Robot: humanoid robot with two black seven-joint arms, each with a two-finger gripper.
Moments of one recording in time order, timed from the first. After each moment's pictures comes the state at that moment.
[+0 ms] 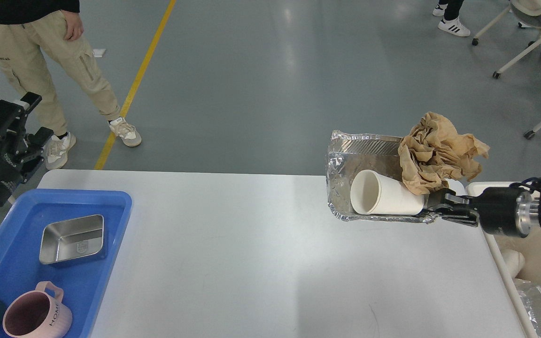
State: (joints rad) left arm -0.12 0.37 -1.68 -1.31 0.93 -0.36 -0.14; right arm 1.09 -1.06 -0.14 1.49 -0.76 0.33 0.29
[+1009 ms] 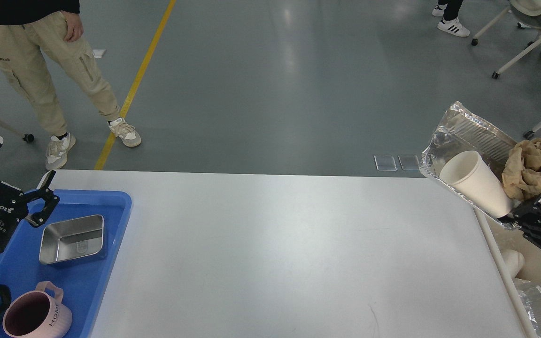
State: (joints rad) left arm 0.01 0.33 -1.68 -1.28 0.22 -0.38 0.06; right arm 0.91 -1.31 -0.14 1.48 -0.38 0.26 0.29
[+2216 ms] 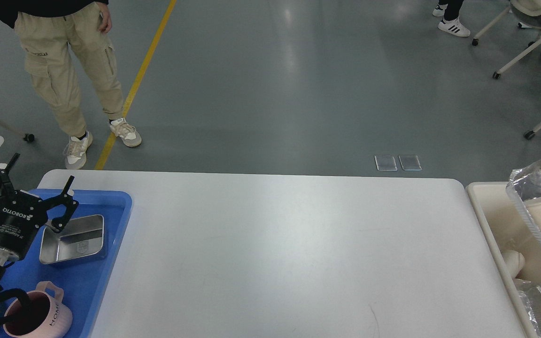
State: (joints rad) left arm 0.01 0.27 -1.64 -1.24 0.09 -0.43 0.08; right arm 0.59 -1.14 -0.14 1.09 0.15 0.23 0.29
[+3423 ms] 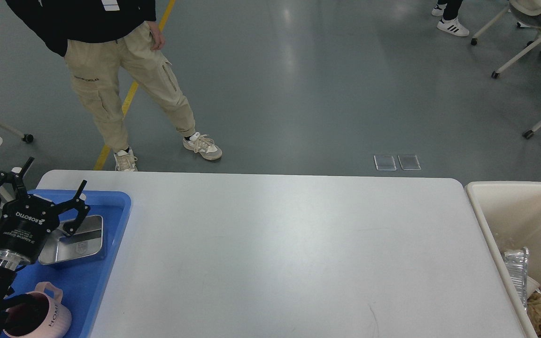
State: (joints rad) left arm 0.02 0.25 -1.61 -1.22 0.09 -0.49 0.08; right arm 0.63 -0.84 -0.14 0.68 0.05 0.19 0.30
